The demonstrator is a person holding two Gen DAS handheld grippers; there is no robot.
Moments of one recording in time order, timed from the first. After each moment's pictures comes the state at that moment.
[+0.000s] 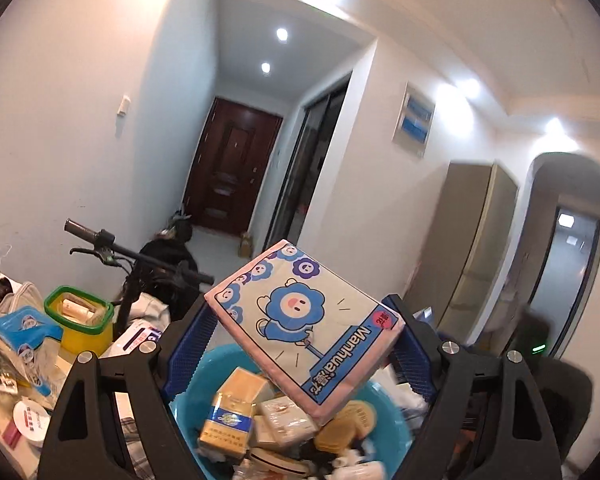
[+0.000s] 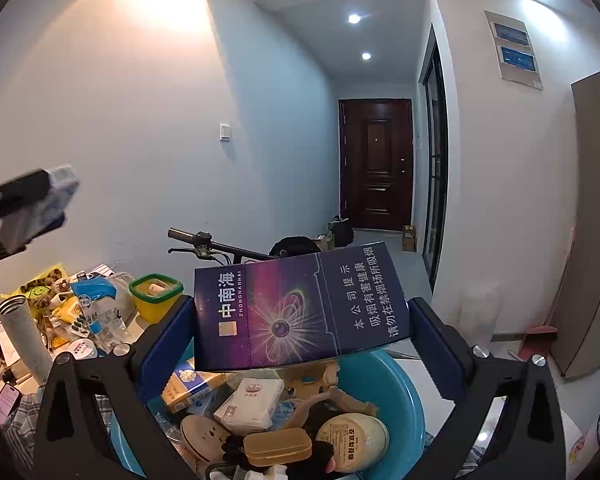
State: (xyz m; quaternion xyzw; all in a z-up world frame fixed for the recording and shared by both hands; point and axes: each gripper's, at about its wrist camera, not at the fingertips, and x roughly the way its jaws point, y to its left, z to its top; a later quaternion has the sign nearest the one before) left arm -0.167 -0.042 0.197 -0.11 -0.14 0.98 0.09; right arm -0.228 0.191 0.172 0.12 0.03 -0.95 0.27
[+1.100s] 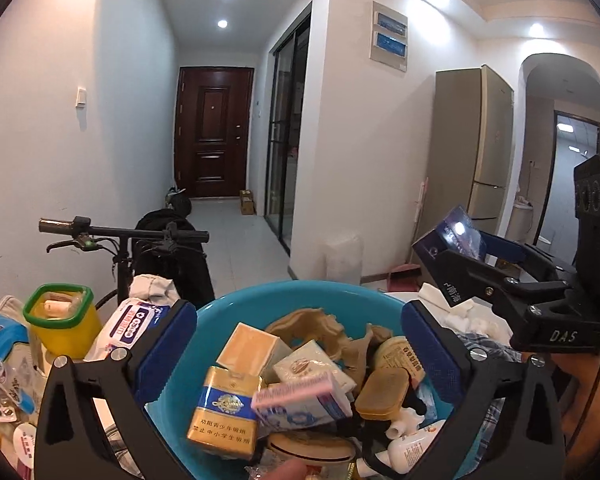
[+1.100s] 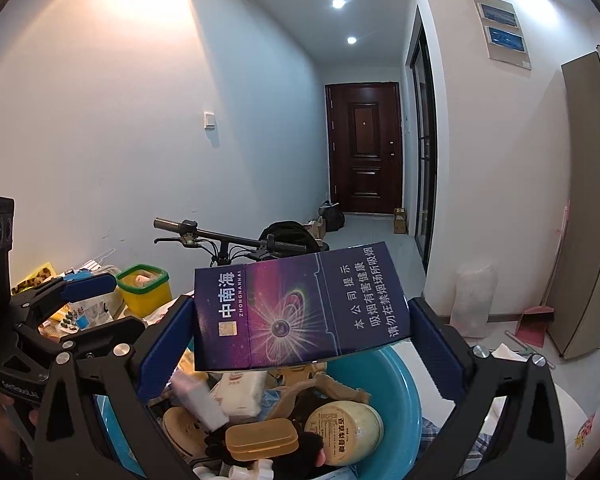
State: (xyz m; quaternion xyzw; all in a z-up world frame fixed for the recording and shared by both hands) left arm -0.229 0.011 0.128 -0.19 -0.02 0.98 0.10; right arm -0.241 0.193 0.156 0.15 0.02 -0.95 0.26
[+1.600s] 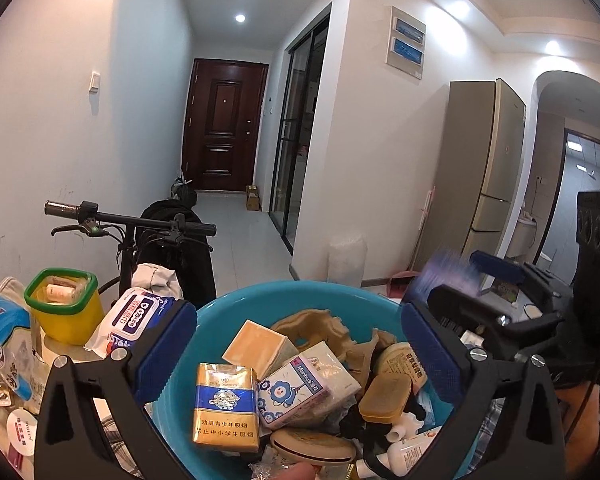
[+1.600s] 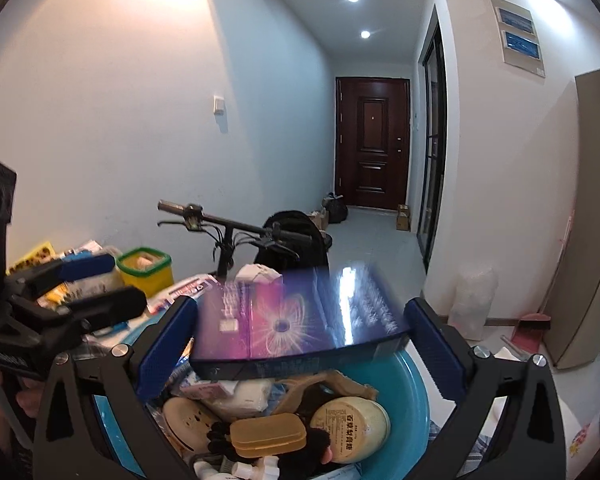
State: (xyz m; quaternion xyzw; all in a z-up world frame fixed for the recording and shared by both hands) left arm -0.230 -0.005 0.130 -0.19 -0.06 0.97 0.10; right arm -0.240 0.175 0.150 0.16 0.06 -0.95 0.27
